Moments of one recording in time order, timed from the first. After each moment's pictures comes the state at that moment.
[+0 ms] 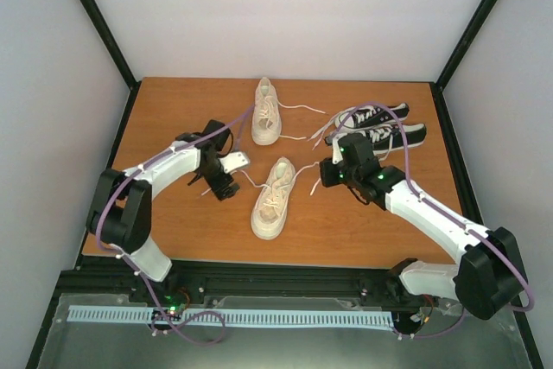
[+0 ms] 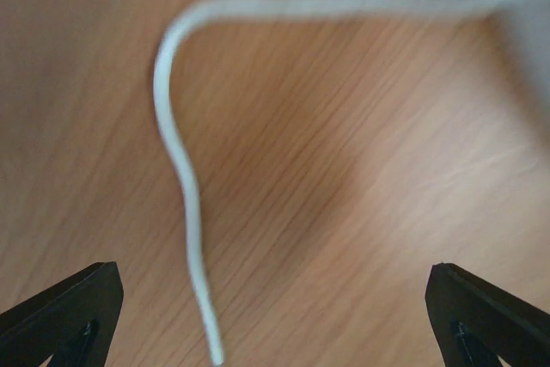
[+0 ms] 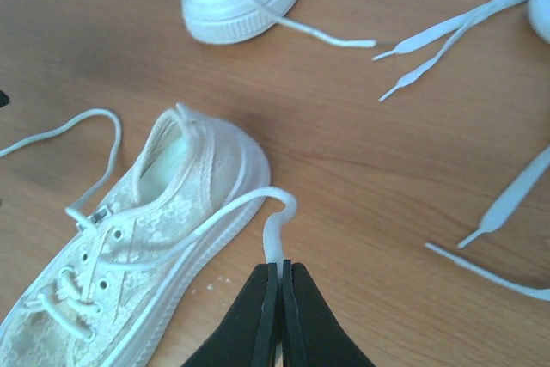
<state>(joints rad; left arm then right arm) -0.41 1.62 1.13 -0.83 0.13 0.51 0.56 1.22 0.84 -0.35 -0.02 0.25</state>
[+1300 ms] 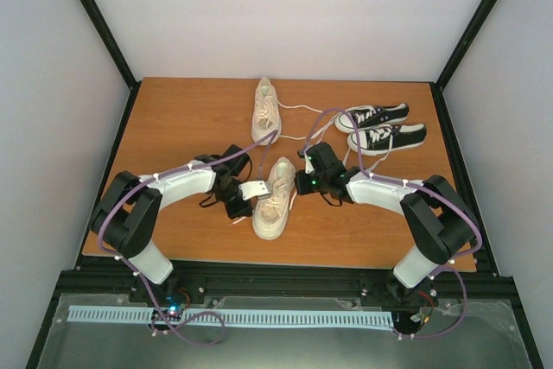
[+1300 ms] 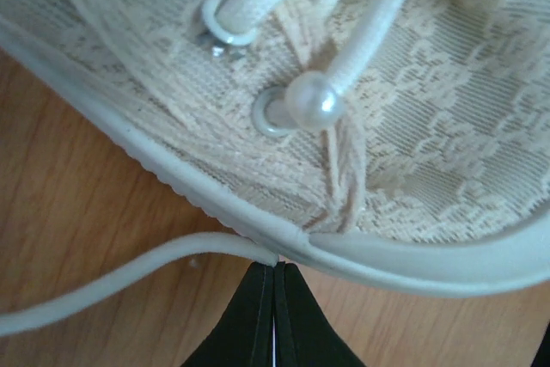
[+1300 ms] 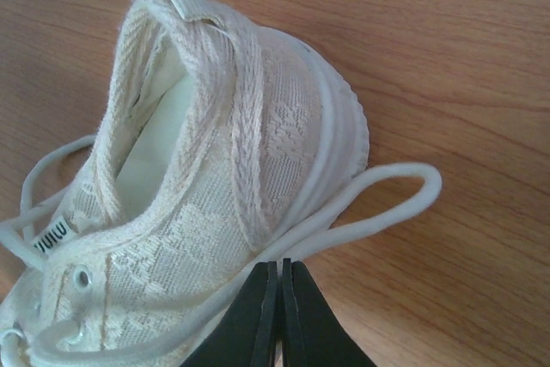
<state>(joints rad) -0.56 1.62 0.91 -0.71 0.36 0.55 0.65 1.61 0.83 -0.08 -0.15 0.39</state>
